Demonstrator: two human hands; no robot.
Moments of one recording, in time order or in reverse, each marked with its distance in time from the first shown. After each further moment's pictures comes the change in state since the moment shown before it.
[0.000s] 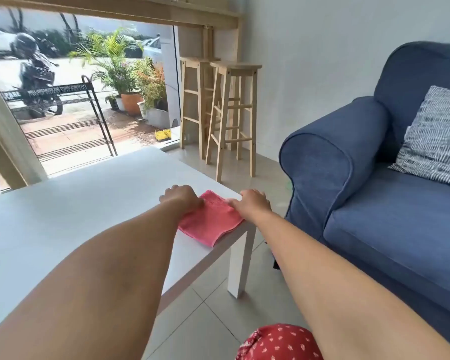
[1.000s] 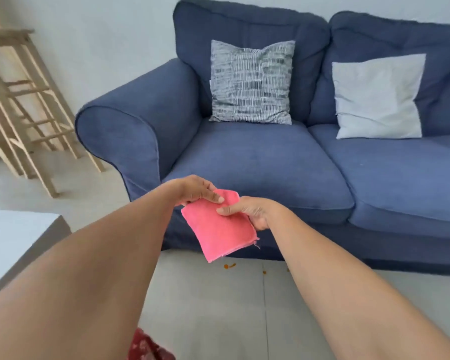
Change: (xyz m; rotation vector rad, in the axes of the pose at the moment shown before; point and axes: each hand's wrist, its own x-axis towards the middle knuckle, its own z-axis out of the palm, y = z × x) left_hand -0.154 0.355 0.133 -0.242 -0.882 0.758; right_hand -0.170 0.338 -0.144 1.138 -0.242 0.536
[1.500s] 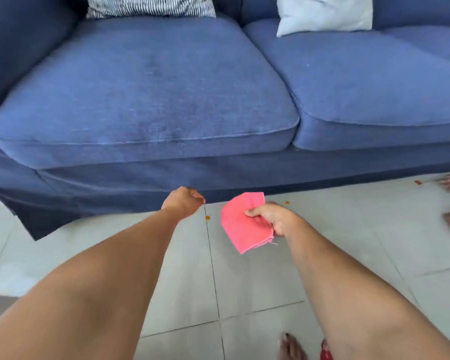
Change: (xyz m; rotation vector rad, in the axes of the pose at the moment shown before) left_hand 0.178 -0.066 0.258 0.161 0.088 -0.022; right_hand -0.003 0.256 -0.187 0.243 0.641 0.337
